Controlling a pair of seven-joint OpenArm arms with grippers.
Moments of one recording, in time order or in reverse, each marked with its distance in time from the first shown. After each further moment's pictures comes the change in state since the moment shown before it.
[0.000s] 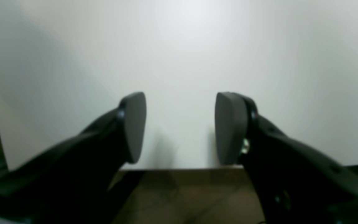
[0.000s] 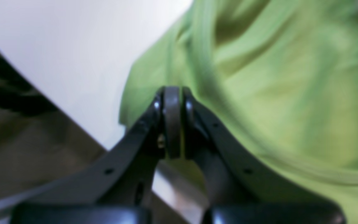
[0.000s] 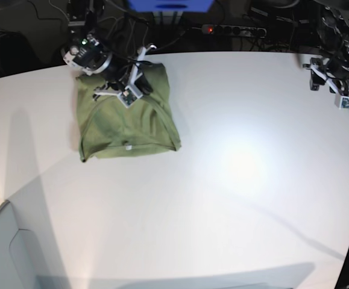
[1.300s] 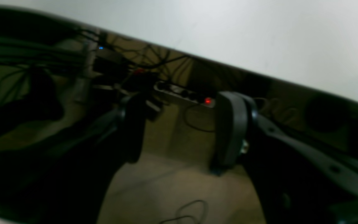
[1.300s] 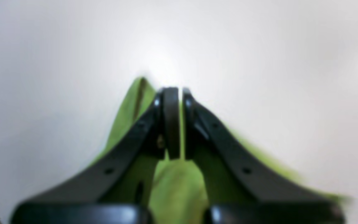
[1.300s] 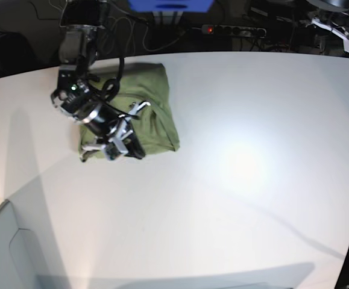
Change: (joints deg) left arm 17.2 12.0 -17.2 0.8 -14.5 -0.4 -0.5; right arm 17.0 0.9 5.0 -4.7 0.7 0.0 7.9
